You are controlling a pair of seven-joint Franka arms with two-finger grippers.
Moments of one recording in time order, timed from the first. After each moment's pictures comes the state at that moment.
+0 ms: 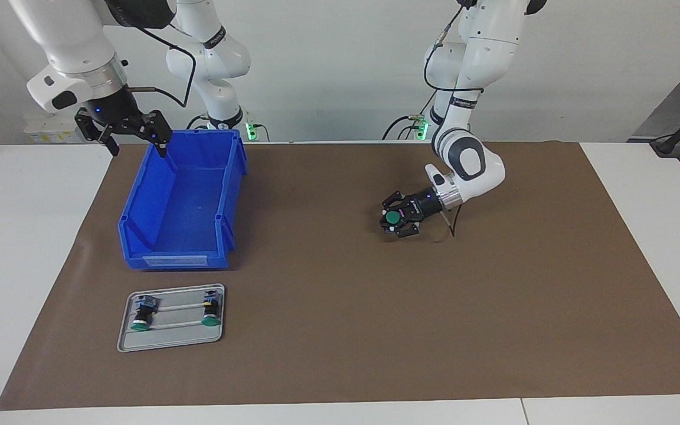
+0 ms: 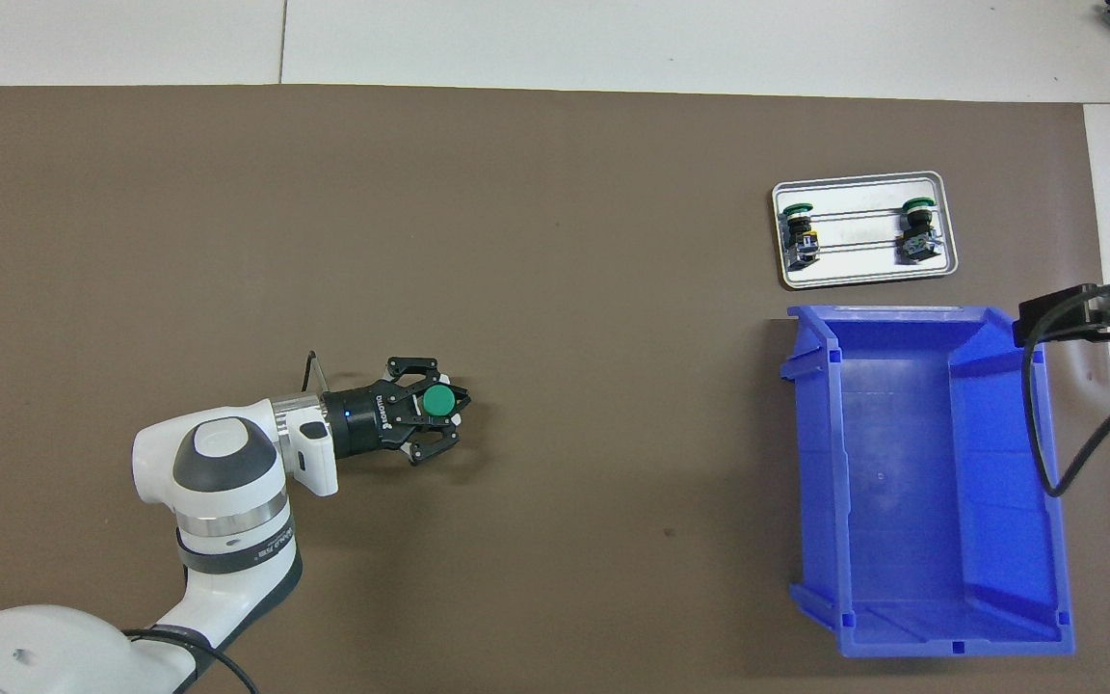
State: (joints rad) left arm -0.20 0.21 -0.12 -2.38 -1.77 2.21 2.39; right arm 0.05 -0.04 -0.06 -1.60 -0.04 1.53 0.04
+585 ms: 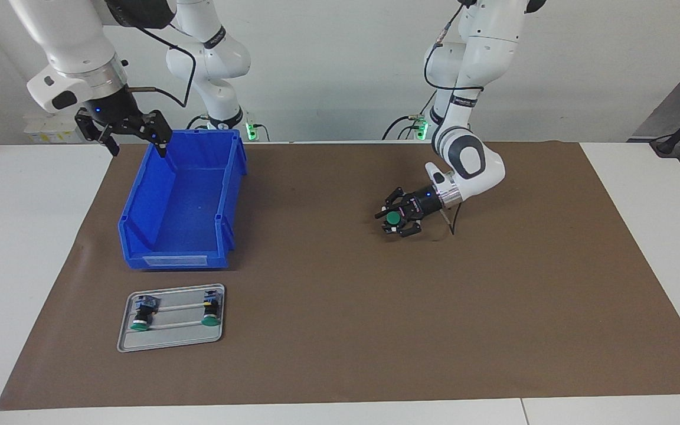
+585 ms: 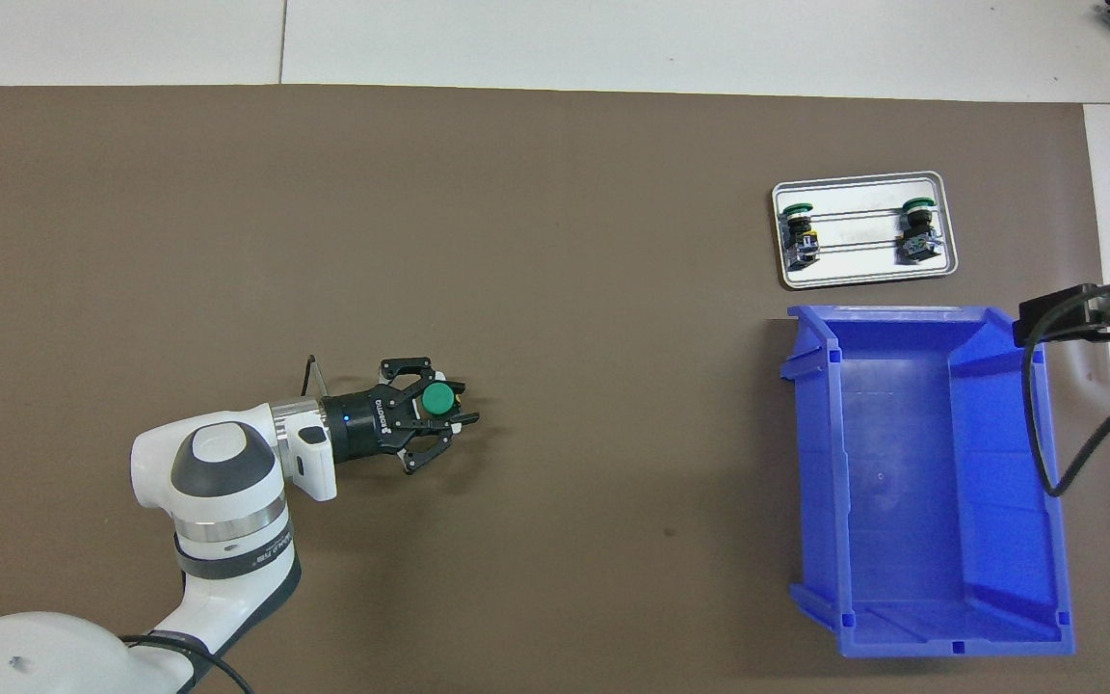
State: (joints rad) left arm -0.20 0.19 -0.12 -2.39 -1.77 2.21 2.39; right arm 0.05 -0.04 -0.06 -1.60 -0.04 1.53 0.04
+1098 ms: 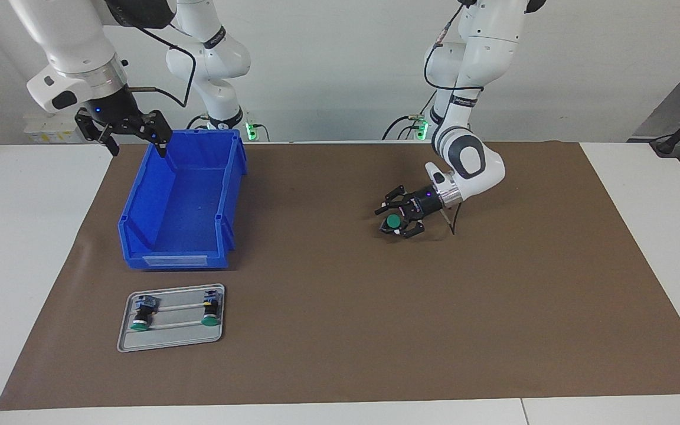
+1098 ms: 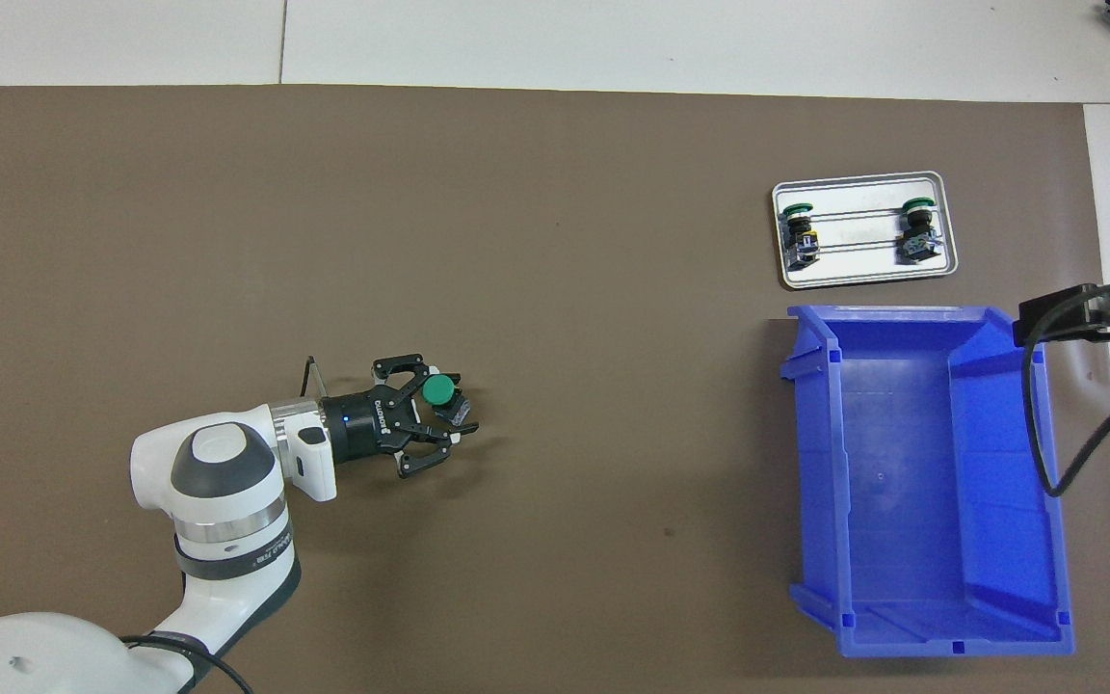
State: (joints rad) left arm -0.20 0.19 -0.12 -2.40 -1.77 2.21 2.38; right arm 0.05 -0.04 -0.06 -1.60 -0.04 1.53 0.04
